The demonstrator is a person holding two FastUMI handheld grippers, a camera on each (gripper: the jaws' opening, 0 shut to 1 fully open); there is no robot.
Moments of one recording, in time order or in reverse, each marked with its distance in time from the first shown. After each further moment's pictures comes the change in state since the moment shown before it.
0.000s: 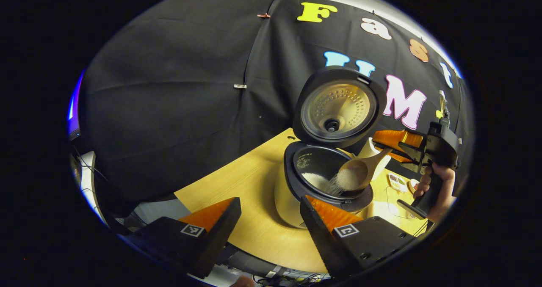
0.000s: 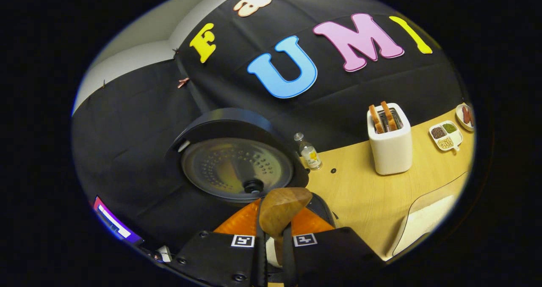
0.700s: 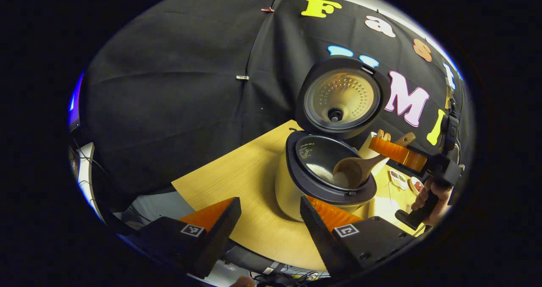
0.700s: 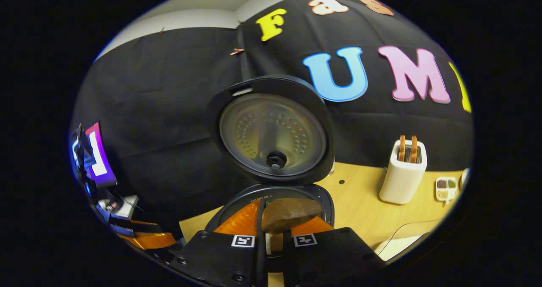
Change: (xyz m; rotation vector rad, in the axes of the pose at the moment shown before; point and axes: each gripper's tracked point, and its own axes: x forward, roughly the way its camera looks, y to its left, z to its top) left arm 0.004 0.000 -0.026 -0.029 0.051 0.006; right arm -0.021 0.023 -0.037 -0.478 0.030 0.142
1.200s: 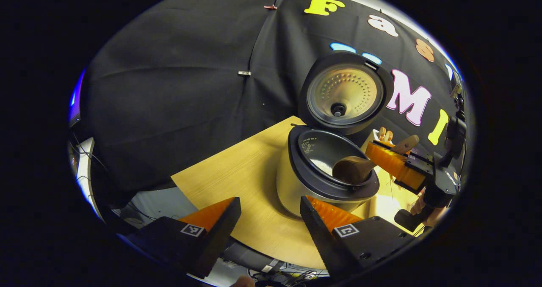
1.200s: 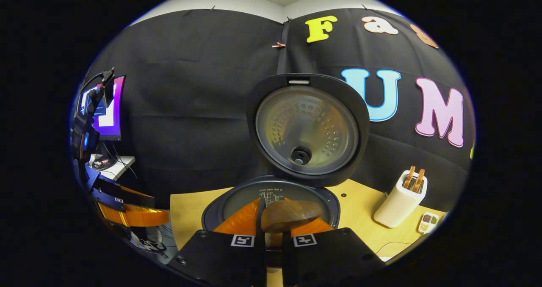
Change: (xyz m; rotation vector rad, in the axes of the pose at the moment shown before) left arm 0.003 -0.001 -0.007 -0.003 0.009 0.002; right arm -0.006 0.018 -0.020 -0.155 0.025 0.053
